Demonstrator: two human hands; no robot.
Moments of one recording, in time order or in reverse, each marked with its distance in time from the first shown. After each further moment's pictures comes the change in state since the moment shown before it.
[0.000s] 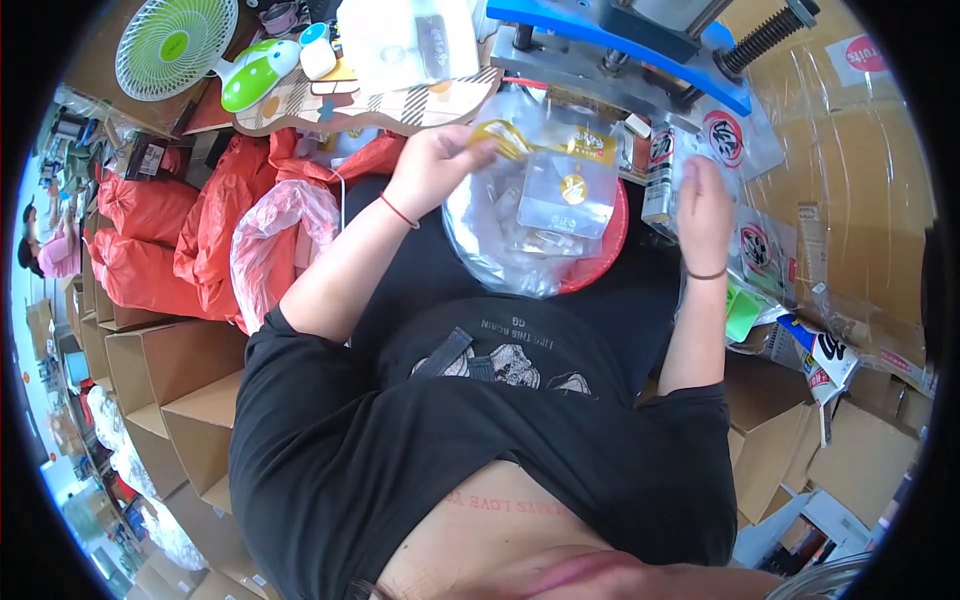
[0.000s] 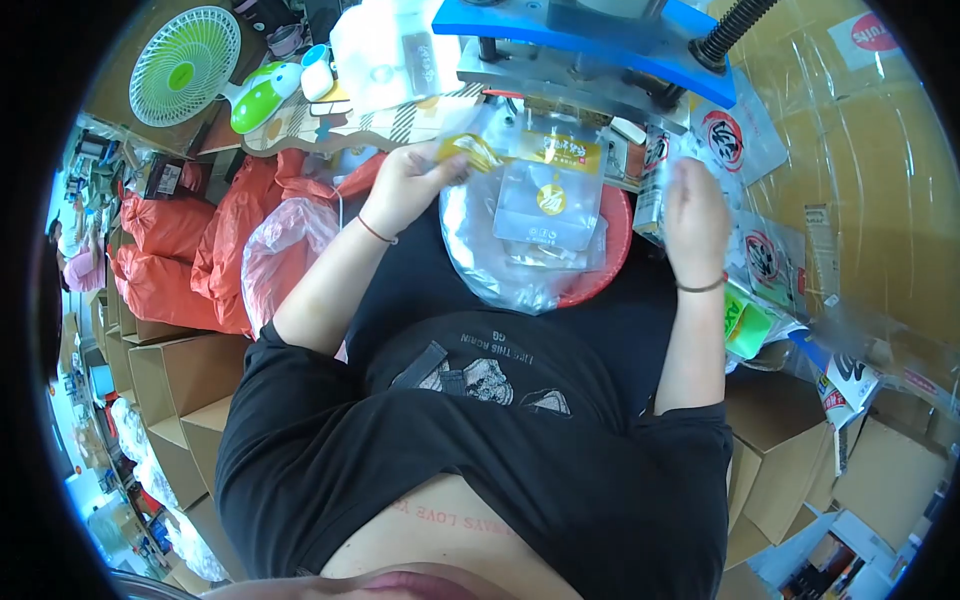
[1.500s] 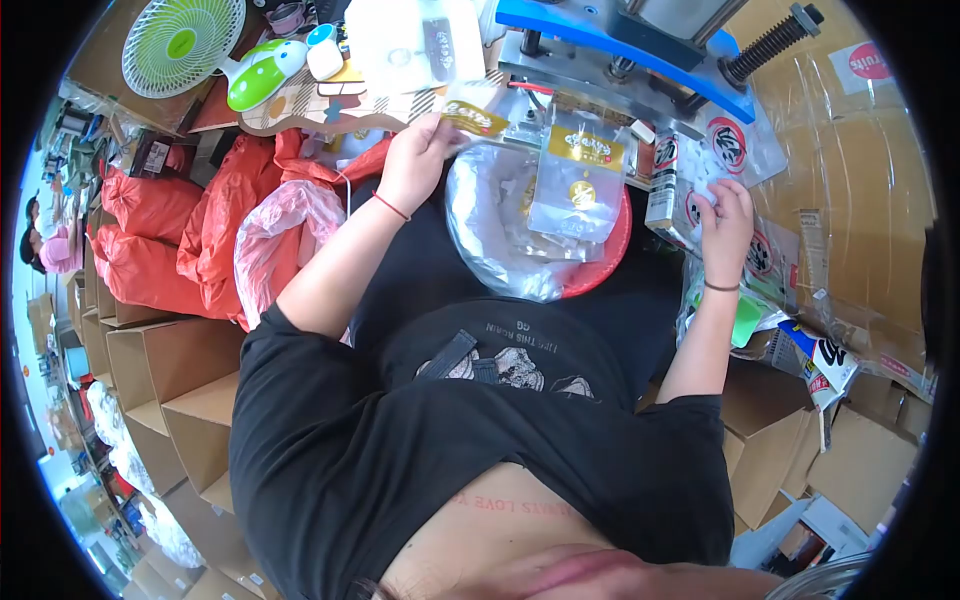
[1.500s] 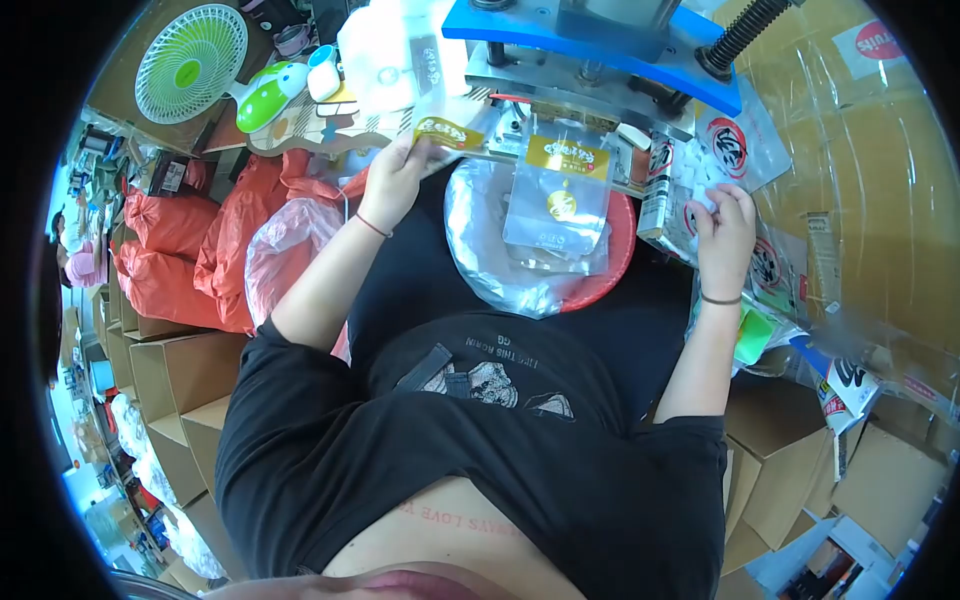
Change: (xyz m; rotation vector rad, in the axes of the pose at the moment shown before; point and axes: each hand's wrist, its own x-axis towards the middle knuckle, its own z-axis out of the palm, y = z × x) left_hand 0.012 -0.031 -0.023 0.577 0.293 0.350; right_hand -0.020 0.049 -0.010 0.038 0.045 0.124
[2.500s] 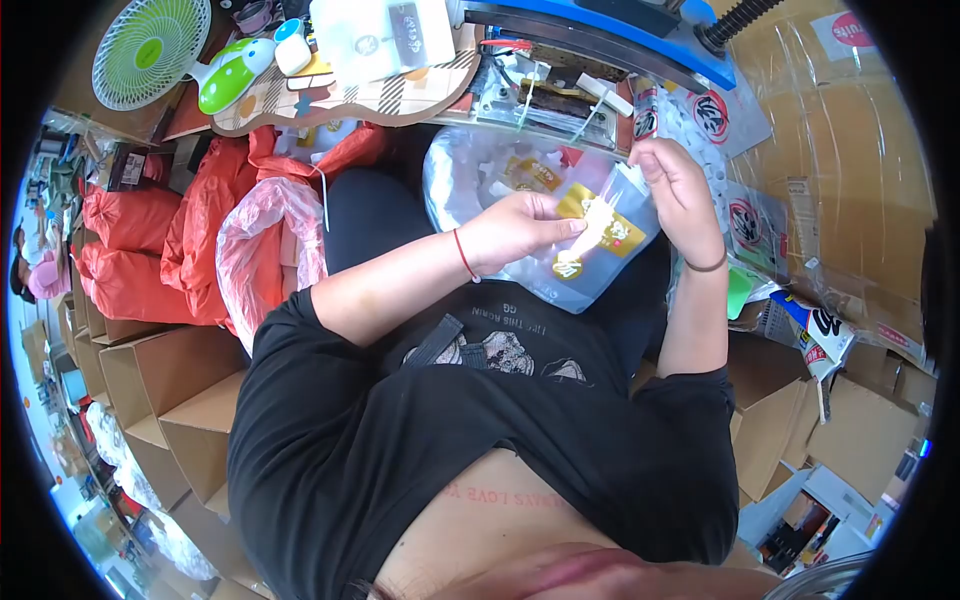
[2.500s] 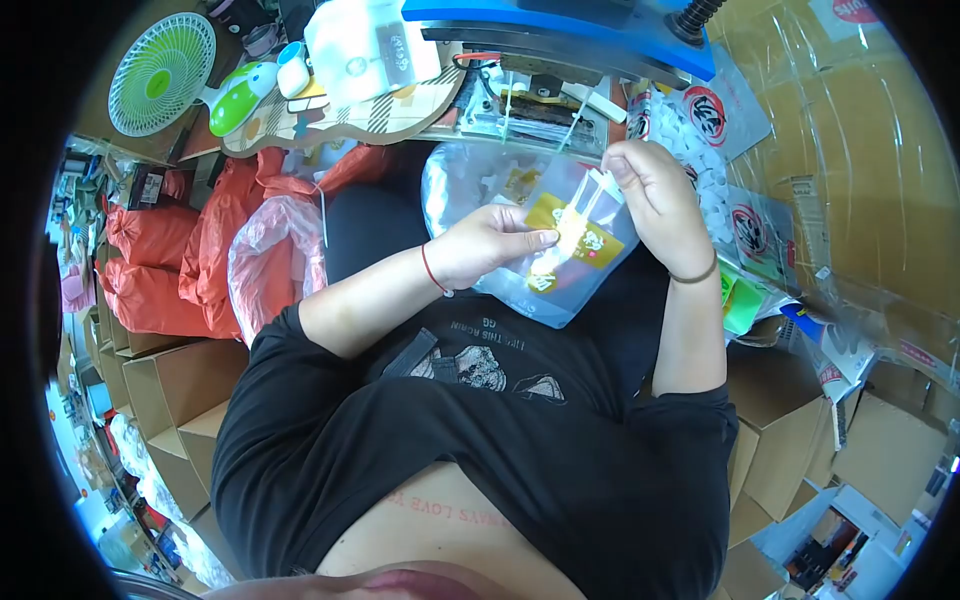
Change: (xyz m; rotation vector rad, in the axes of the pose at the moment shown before) left_hand -0.047 0.129 0.060 -1.294 -0.815 -0.726; right_hand 0.022 -0.088 -0.009 0.349 -0.488 -0.163
